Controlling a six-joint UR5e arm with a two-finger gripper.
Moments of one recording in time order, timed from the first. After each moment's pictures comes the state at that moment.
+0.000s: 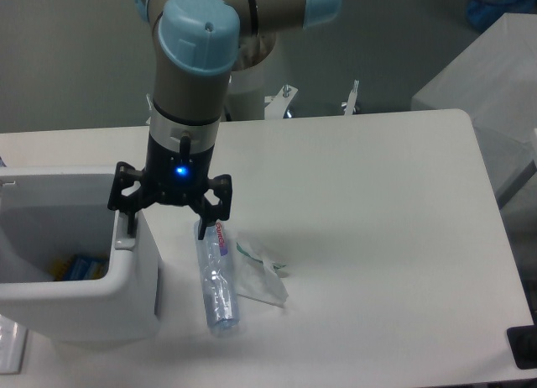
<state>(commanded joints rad) 2.25 -1.81 -1.41 -1.21 1.25 0.15</state>
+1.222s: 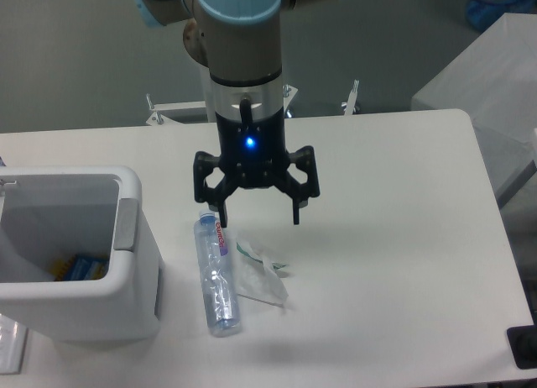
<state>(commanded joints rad) 2.34 -1.73 -1.41 -1.13 1.54 0.44</state>
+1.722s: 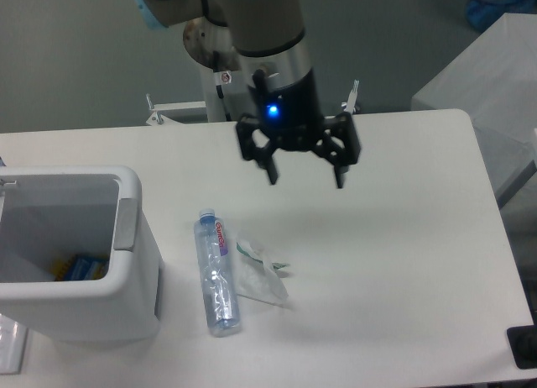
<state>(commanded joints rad) 2.45 -1.72 -1.43 -1.18 1.78 0.98</state>
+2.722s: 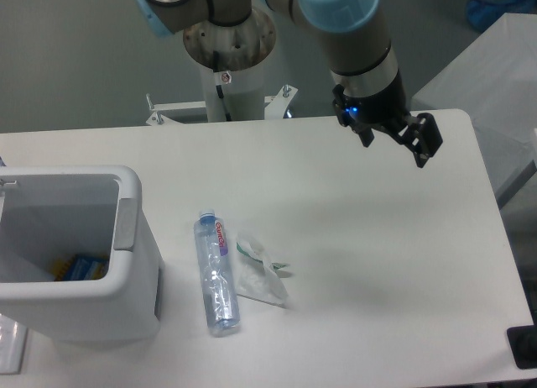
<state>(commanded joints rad) 2.56 -1.73 -1.51 -1.16 1.87 1.31</state>
